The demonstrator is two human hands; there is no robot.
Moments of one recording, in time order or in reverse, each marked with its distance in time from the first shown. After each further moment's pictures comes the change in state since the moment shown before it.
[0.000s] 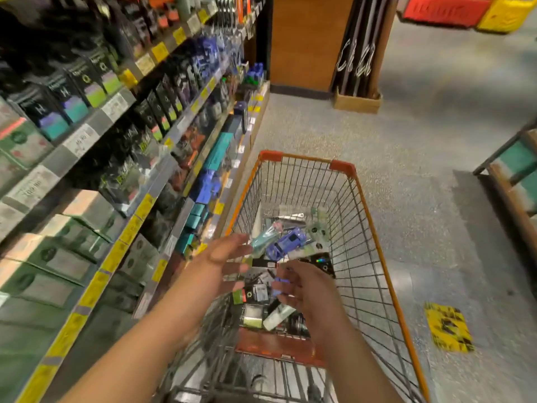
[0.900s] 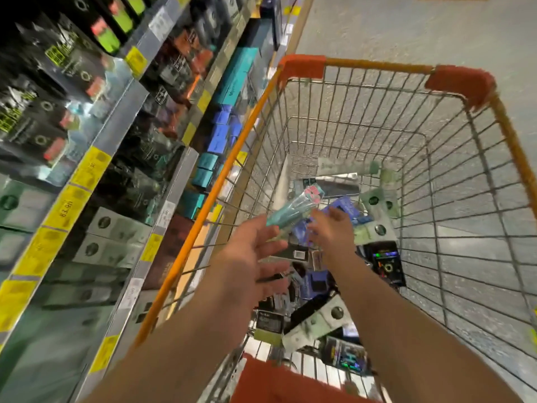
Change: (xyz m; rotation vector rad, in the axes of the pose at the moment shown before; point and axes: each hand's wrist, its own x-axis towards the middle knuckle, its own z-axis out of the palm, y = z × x) left_hand 0.223 -0.088 0.073 -0.190 0.234 -0.448; right_hand 0.385 0.080 -0.003 0.026 0.087 0.051
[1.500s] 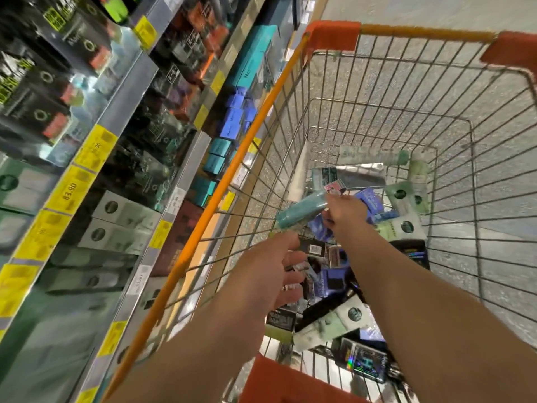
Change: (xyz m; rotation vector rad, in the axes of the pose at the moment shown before) left_hand 0.026 -0.018 -0.003 0.101 0.044 -0.040; right_hand 0.078 0.014 0.026 -0.193 0.133 0.076
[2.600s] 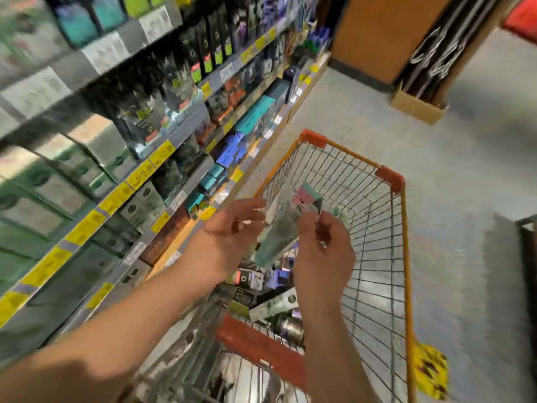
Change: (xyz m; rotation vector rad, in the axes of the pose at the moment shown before) left_hand -0.159 0.011 -0.107 0.030 -0.114 0.765; right_hand -0.428 -0.065 -0.068 -0.125 0.120 -0.897
